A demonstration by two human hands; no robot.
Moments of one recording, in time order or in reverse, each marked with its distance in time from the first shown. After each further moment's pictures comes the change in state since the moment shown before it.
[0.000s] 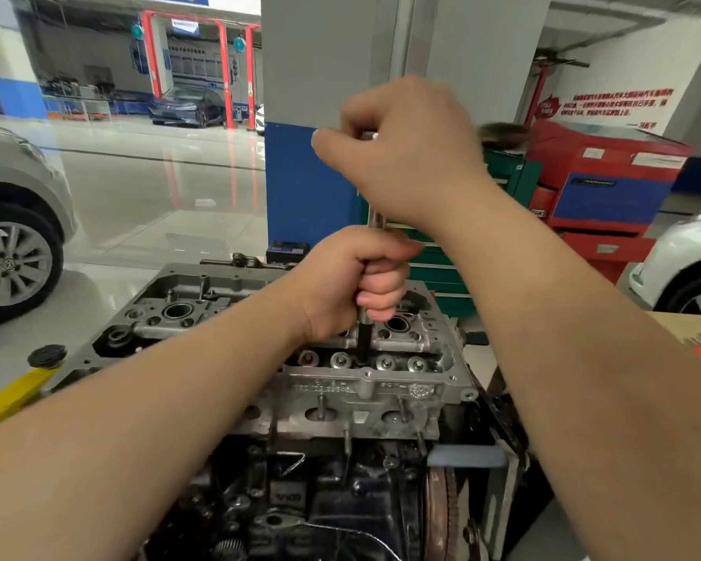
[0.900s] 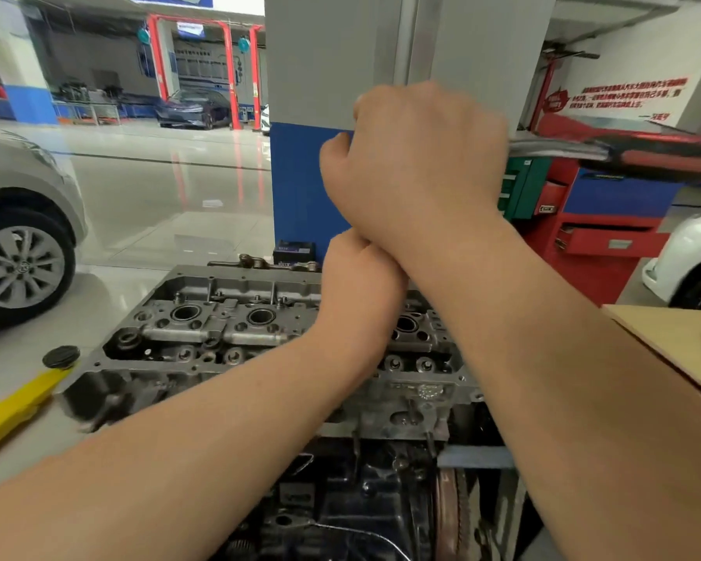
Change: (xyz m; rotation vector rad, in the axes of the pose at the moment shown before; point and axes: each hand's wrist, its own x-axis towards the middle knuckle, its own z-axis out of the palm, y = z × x) left_hand -0.003 -0.018 0.028 0.291 0.669 0.288; right_hand -0.011 -0.019 0.008 -0.544 0.198 0.043
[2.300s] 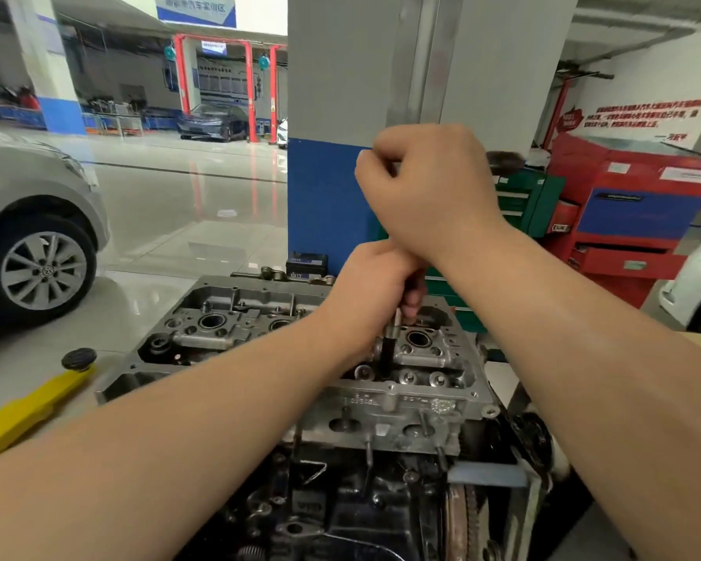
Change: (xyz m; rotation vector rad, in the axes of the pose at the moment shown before) left_hand 0.010 0.011 -0.017 -0.092 -0.336 -0.143; right_hand 0.007 0.016 0.015 0.485 -0.105 -0.093
